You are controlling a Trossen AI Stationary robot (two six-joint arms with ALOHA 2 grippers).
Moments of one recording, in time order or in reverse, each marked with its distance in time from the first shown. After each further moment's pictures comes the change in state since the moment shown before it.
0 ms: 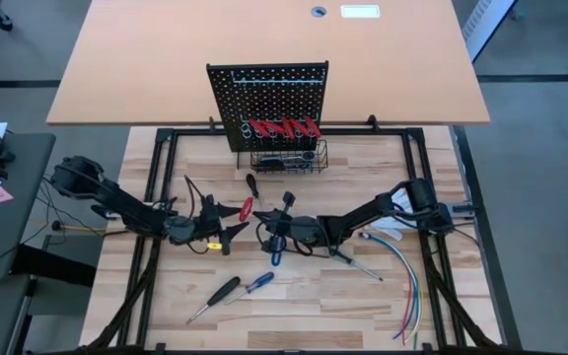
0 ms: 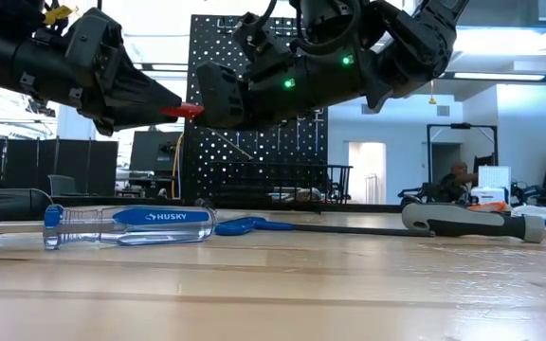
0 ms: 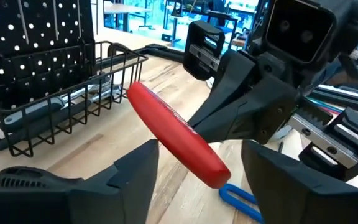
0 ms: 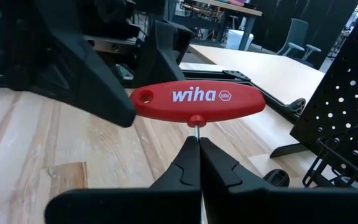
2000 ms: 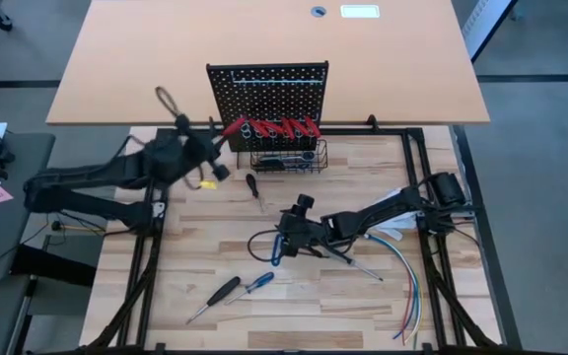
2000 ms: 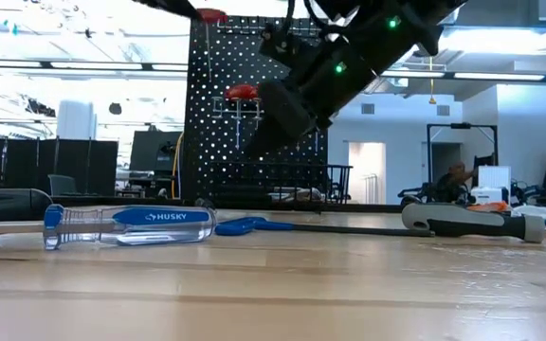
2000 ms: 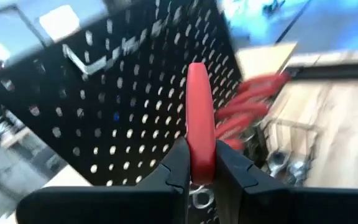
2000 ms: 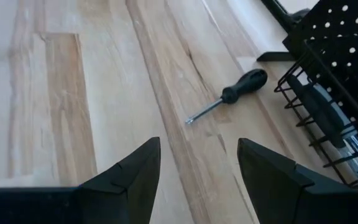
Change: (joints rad) left arm 0.496 -0.349 0.797 -1.175 0.021 0.604; right arm 0.043 -0.201 0.000 -0.754 0.023 0.191
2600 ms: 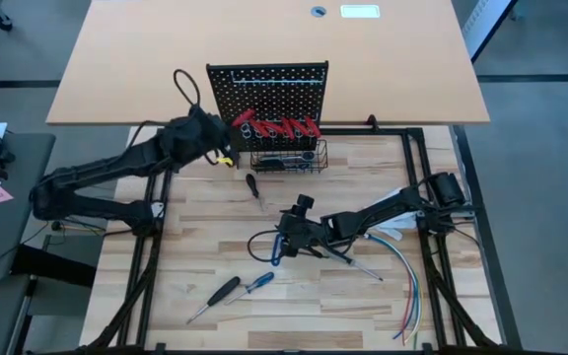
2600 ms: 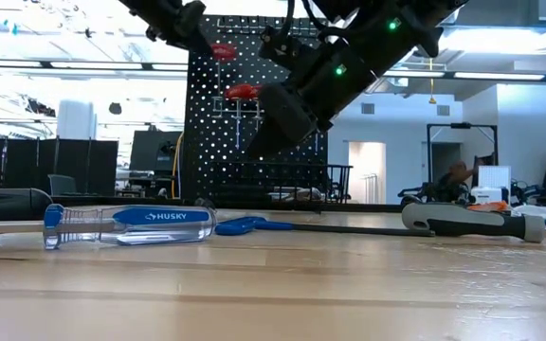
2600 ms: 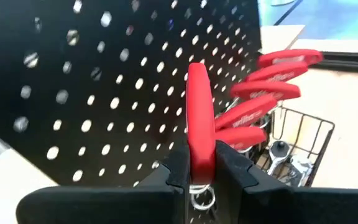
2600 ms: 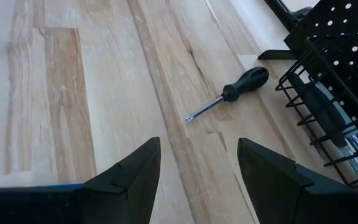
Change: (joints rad) left arm 0.271 0.124 0.002 0.026 0.276 -0.131; right arm 0.000 0.001 0.000 -0.002 -0.003 -0.006
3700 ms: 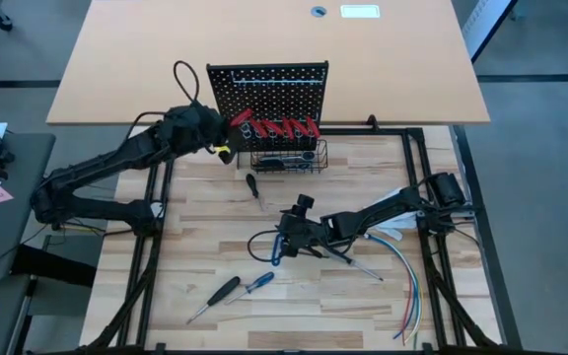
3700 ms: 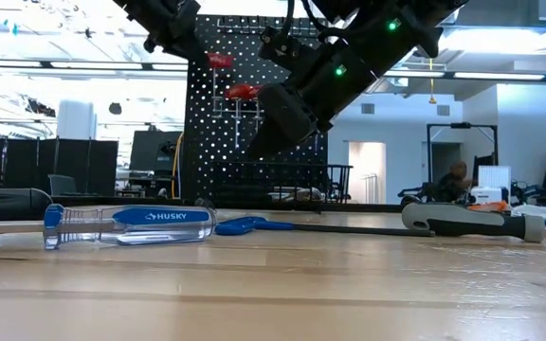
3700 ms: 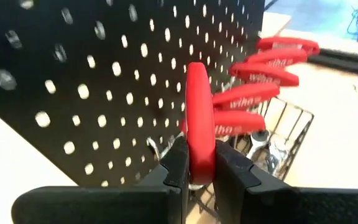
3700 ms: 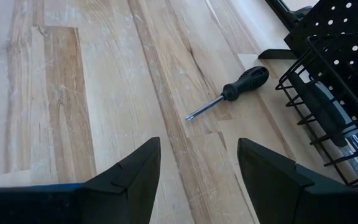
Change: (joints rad) left arm 0.104 0.008 0.057 -0.151 0.187 -0.121; right arm 0.000 0.000 0.000 -0.001 0.000 0.000
